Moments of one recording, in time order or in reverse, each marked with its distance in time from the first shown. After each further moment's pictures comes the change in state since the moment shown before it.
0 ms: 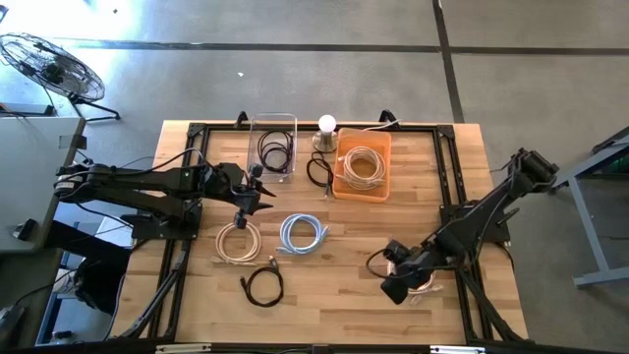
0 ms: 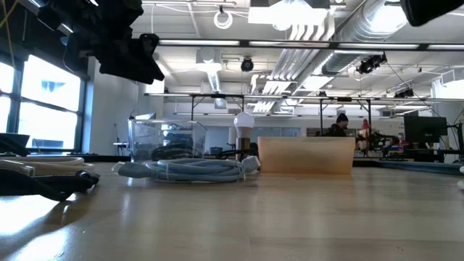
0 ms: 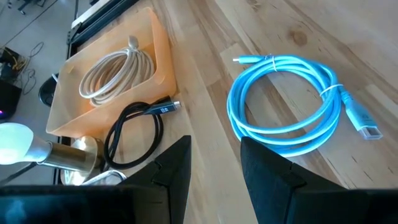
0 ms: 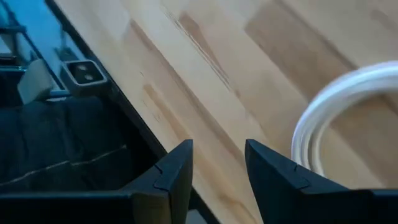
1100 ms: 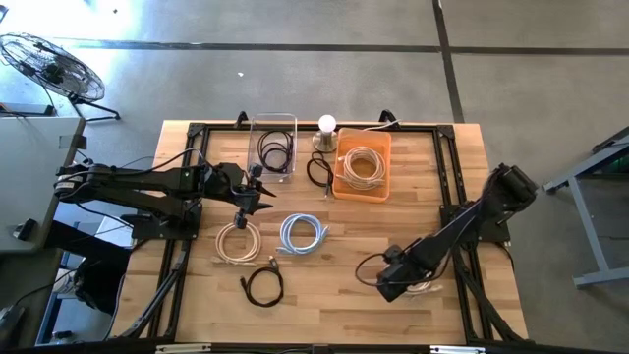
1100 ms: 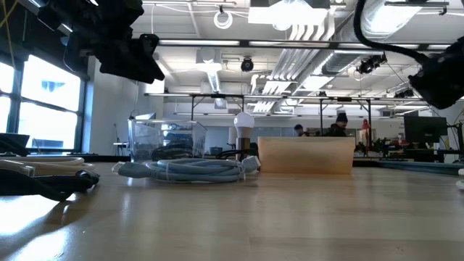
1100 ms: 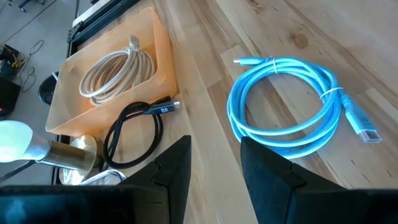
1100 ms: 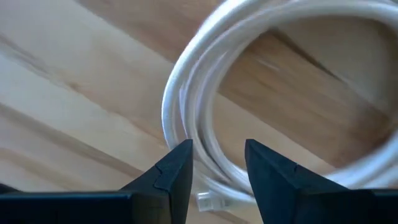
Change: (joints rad) left arm 0.000 0.000 0.000 0.003 0.000 -0.018; right arm -0.045 0.266 0.000 -0.157 -0.198 0.128
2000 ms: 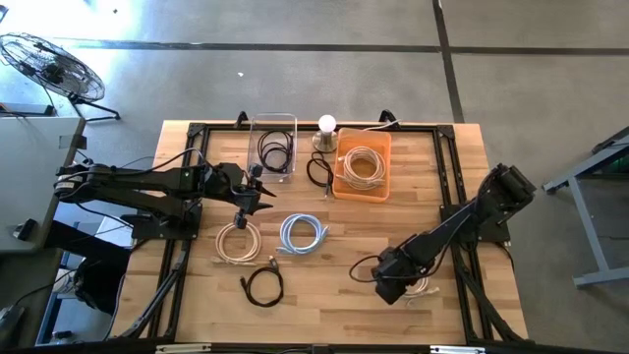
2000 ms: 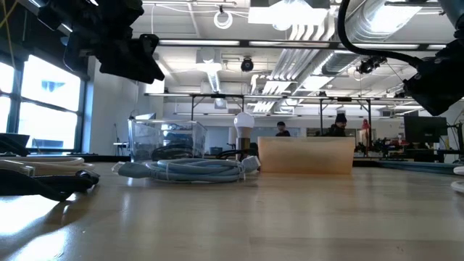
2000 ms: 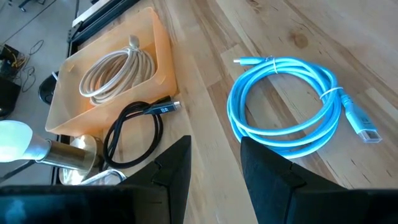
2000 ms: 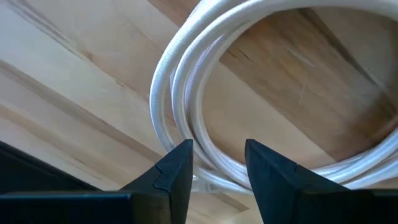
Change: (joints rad) left arm 0.000 0.000 0.000 0.000 0.000 0.000; right arm -0.052 0.014 0.000 0.027 -0.124 -0.152
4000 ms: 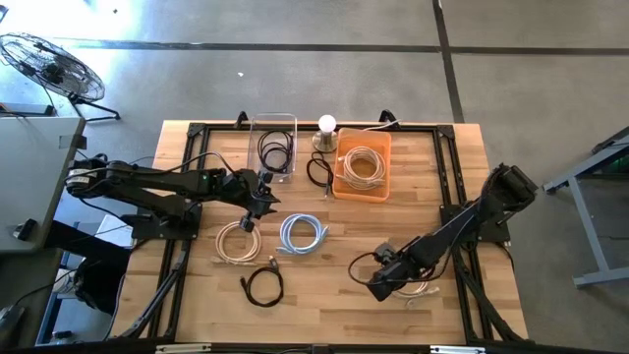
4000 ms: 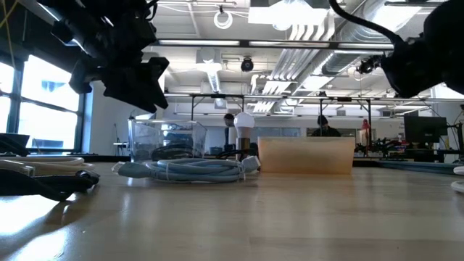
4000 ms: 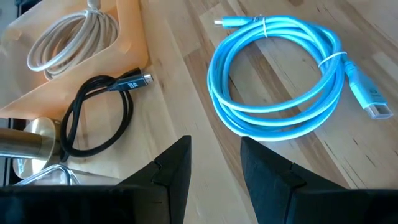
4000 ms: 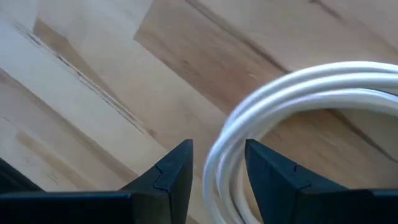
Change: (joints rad) left arm 0.000 0.183 0.000 0.040 0.000 0.003; right arm 0.039 -0.013 0.000 0.108 0.297 0.062
